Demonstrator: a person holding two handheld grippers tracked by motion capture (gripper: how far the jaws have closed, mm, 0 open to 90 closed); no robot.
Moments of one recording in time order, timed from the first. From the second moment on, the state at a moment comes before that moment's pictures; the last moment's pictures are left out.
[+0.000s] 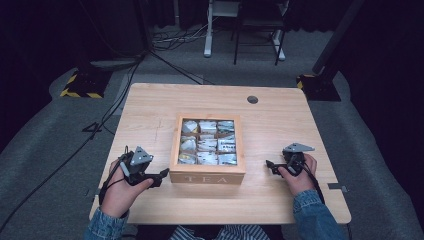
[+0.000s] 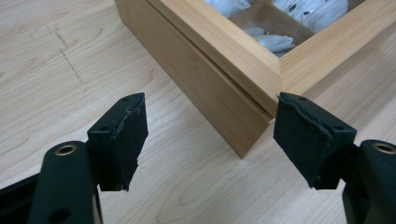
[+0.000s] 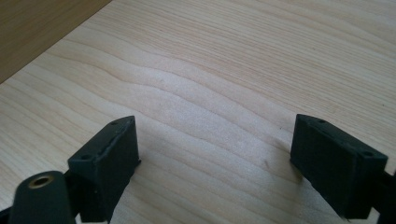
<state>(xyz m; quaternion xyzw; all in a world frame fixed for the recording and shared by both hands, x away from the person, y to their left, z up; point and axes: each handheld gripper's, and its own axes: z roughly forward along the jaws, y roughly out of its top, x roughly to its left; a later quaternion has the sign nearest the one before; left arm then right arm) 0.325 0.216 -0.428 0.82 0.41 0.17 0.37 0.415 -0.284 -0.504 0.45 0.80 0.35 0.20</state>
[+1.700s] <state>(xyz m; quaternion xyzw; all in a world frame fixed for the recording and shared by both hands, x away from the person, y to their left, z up) 0.326 0.180 -0.429 0.83 0.35 0.20 0.39 0.415 -0.284 -0.504 0.45 0.80 0.35 0.20</state>
